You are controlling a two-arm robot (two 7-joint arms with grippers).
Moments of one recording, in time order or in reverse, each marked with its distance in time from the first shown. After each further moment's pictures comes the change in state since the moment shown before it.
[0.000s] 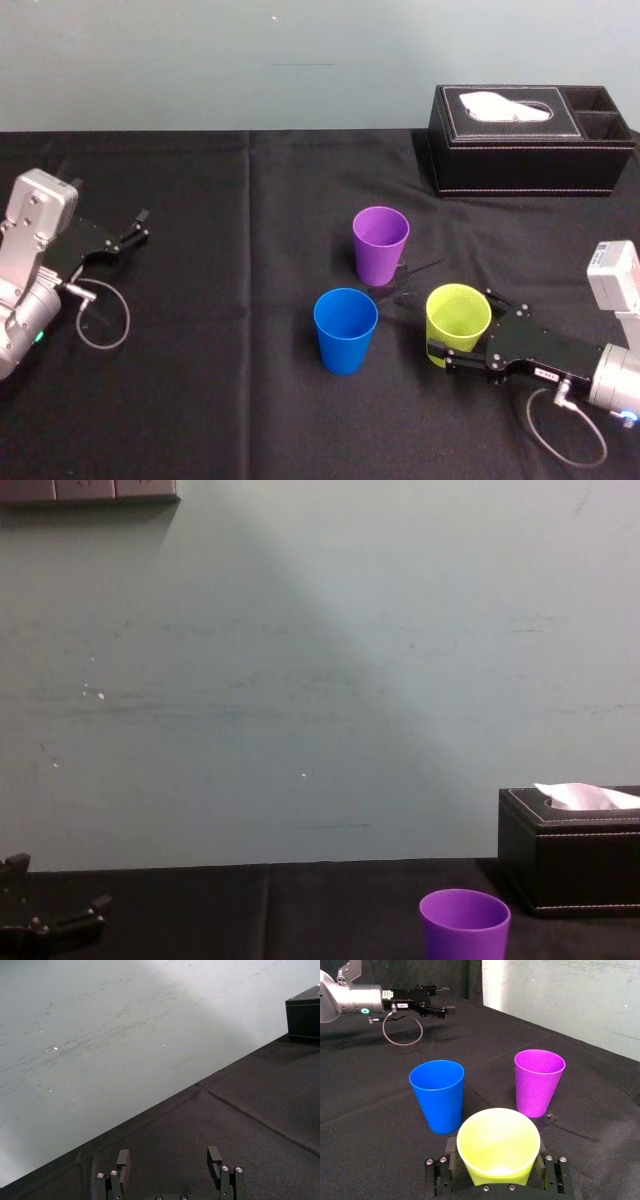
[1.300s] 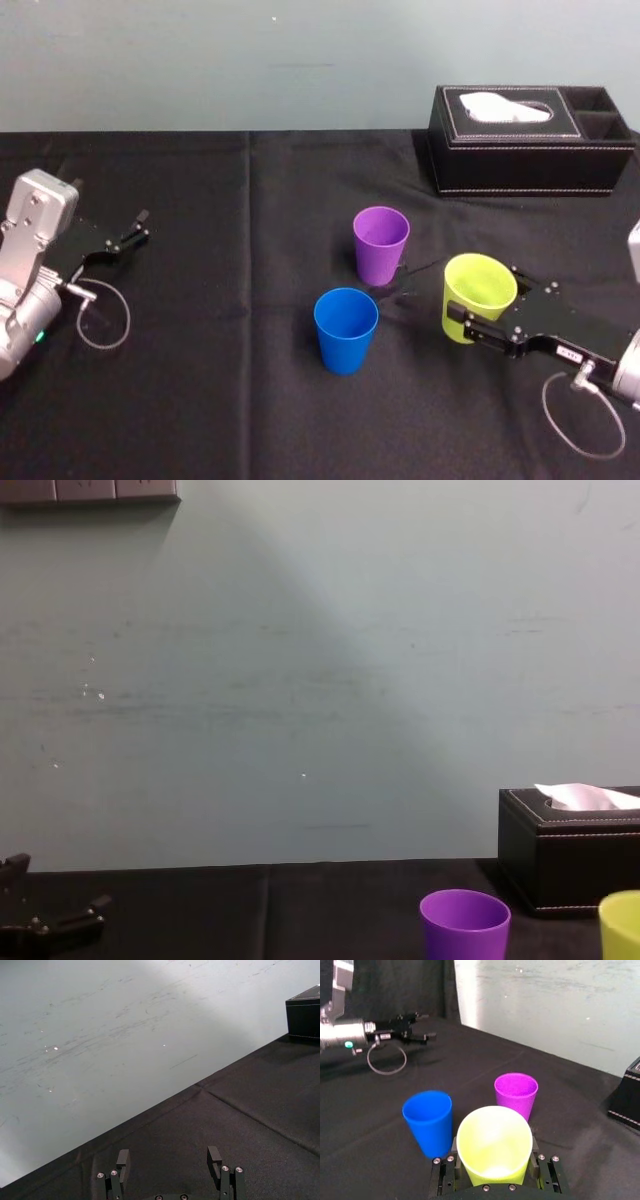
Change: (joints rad) left arm 0.000 0.000 0.000 0.000 0.000 0.000 0.000; right arm -0.131 0.036 0.118 -0.201 0.067 0.096 -0.137
